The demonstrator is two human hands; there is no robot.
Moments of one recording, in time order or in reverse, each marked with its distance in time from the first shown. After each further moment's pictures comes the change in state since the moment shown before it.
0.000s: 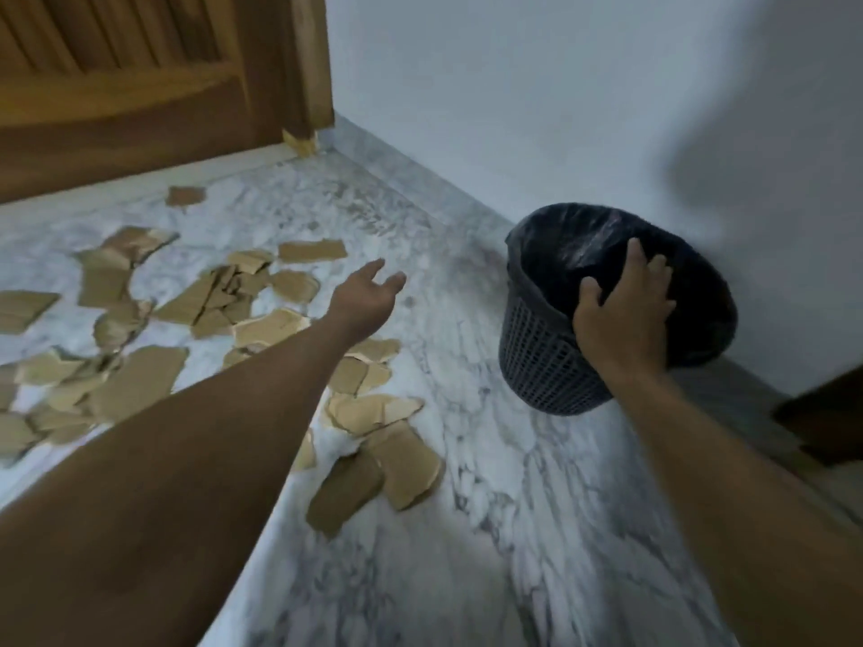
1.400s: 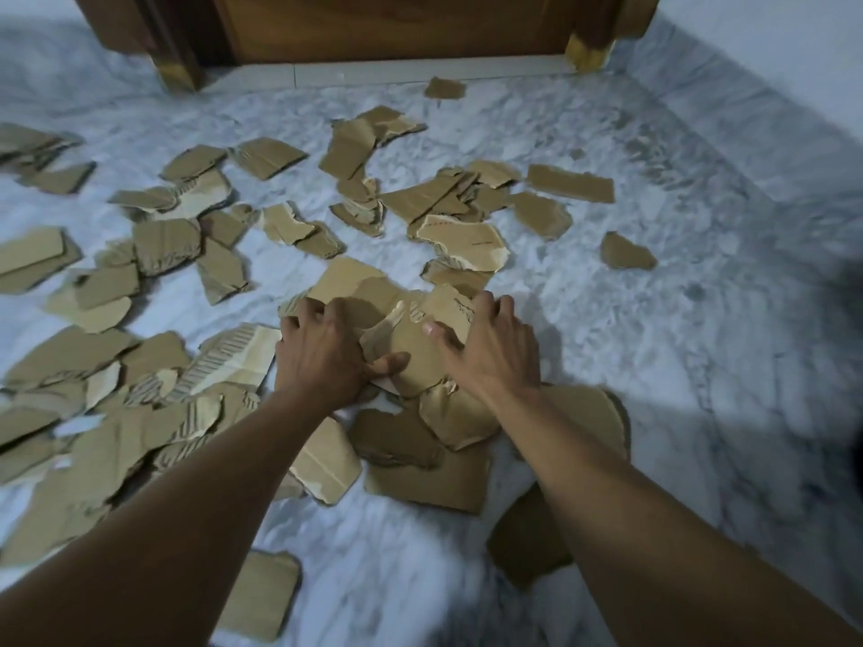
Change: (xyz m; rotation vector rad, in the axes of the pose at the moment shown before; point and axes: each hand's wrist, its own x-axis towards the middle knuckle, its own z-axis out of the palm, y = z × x) left_hand -0.078 -0.311 -0.102 0.623 0.462 -0.472; right_hand -0.150 -0.130 0.404 -0.226 -0.534 -0.785
